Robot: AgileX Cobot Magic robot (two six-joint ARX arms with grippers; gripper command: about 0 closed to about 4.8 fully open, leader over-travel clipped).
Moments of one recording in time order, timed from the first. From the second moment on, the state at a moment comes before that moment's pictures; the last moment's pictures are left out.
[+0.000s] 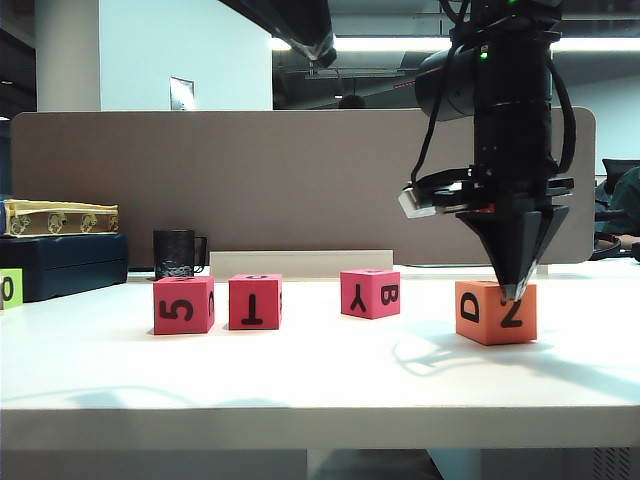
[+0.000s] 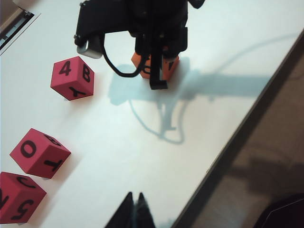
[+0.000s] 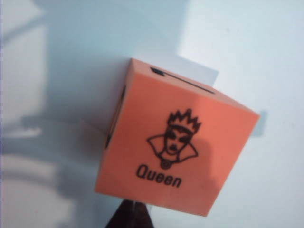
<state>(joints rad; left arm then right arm) -1.19 1.21 1.01 -0.48 -0.43 0.08 0.44 1.86 1.45 -1.02 0.11 -0.16</state>
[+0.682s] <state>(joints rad) -1.19 1.21 1.01 -0.49 -0.43 0.08 0.44 1.81 1.46 -0.86 0.16 -0.16</state>
